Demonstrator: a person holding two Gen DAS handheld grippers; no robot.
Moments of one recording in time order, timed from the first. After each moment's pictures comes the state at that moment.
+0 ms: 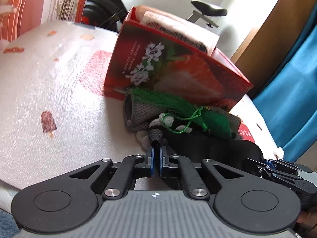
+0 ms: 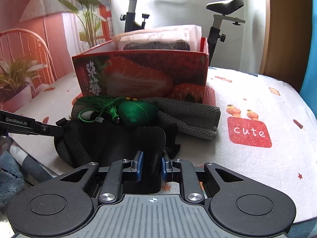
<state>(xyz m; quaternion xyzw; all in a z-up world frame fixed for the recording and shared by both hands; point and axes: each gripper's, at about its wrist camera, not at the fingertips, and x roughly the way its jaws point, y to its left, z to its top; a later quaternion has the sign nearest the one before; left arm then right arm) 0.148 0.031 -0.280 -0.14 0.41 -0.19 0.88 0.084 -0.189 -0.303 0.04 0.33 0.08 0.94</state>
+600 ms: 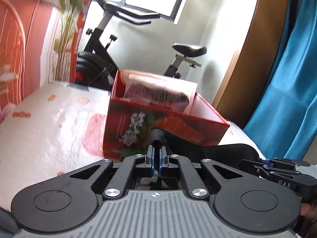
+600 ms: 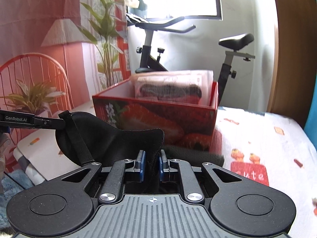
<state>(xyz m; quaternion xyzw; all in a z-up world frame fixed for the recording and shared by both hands) 0.112 0.031 -0.210 -0.10 0.27 -0.19 0.94 0.073 -0.189 -0.248 0.02 0.23 0.11 0.97</state>
